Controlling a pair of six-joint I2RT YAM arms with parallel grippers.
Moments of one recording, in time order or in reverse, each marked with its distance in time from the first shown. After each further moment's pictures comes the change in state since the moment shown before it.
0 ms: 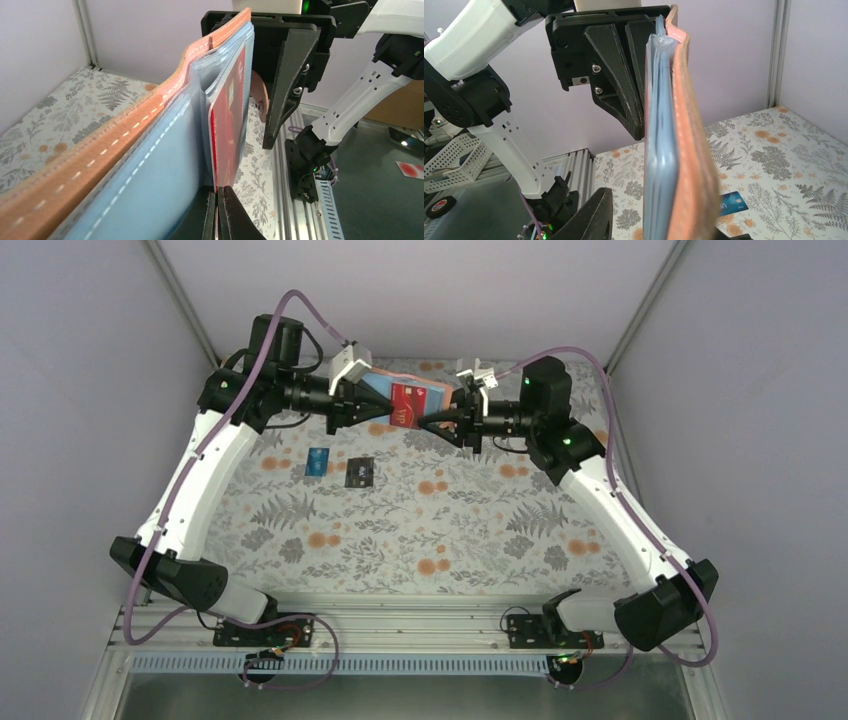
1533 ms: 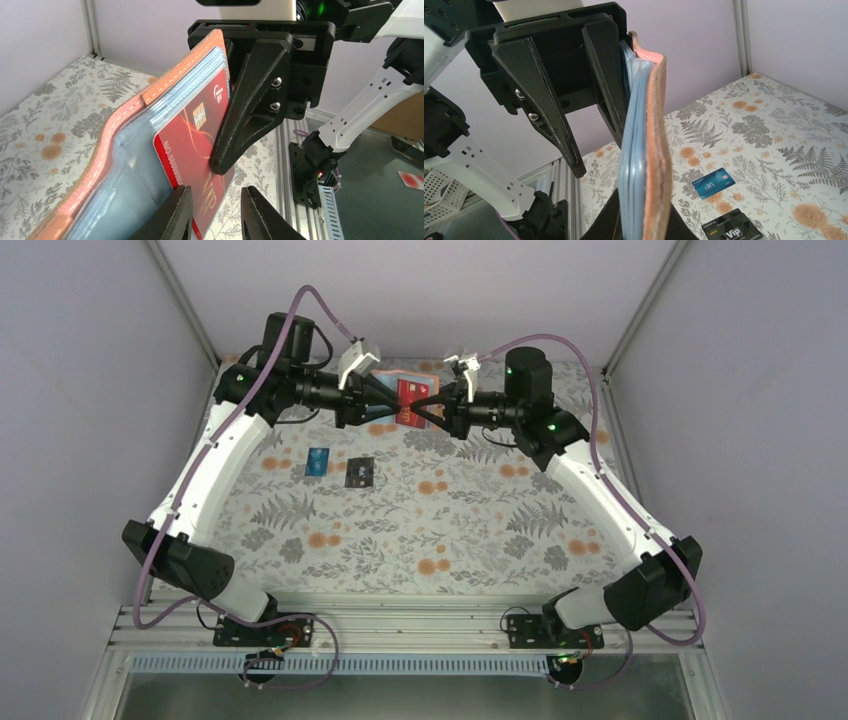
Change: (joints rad) left arm 0.008 0.056 -0.020 0.059 -0.012 -0.060; right arm 0.023 0.102 0.074 -0.053 0.130 0.093
